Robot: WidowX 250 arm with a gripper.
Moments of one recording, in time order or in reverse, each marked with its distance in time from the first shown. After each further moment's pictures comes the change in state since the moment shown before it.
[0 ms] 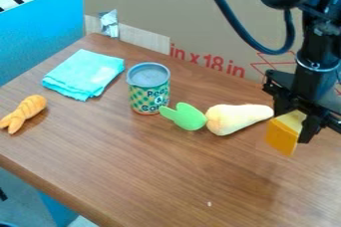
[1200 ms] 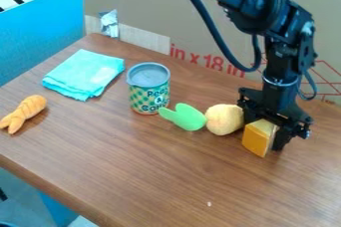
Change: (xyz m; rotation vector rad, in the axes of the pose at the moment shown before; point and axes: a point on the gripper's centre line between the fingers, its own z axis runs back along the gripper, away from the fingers) arm 0.009 0.034 -0.050 -0.045 0.045 0.088
